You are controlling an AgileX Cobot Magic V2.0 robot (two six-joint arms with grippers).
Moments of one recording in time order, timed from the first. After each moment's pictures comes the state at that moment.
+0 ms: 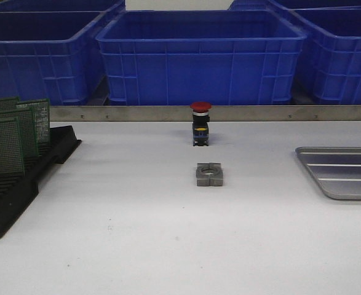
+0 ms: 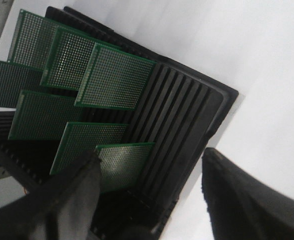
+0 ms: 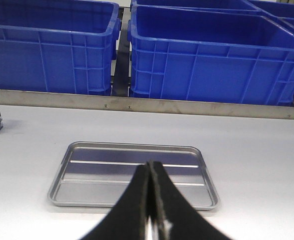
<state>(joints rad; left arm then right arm) -0.06 1.22 -0.93 -0.17 0.83 1.19 -0.10 -0.01 0.03 -0.08 0.08 0.02</state>
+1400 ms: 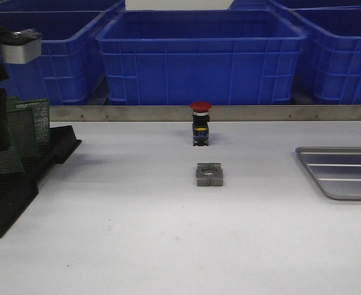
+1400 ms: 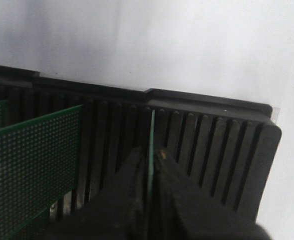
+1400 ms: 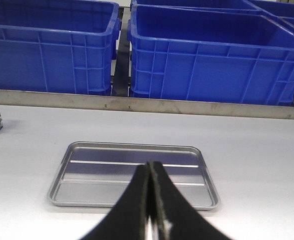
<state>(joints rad) -0.08 1.88 -1.43 -0.21 1.11 1.44 -0.10 -0.01 0.03 -0.08 0.08 0.02</state>
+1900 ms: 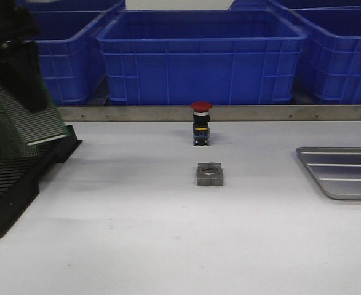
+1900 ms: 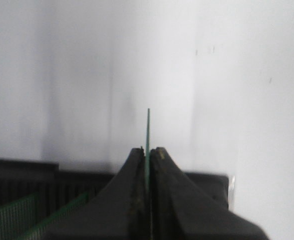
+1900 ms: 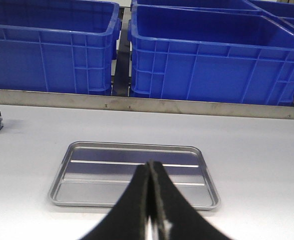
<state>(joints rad) -0.22 1.75 -1.46 -0.33 1.19 1.44 -0.10 -0.01 0.03 -0.08 0.08 0.02</state>
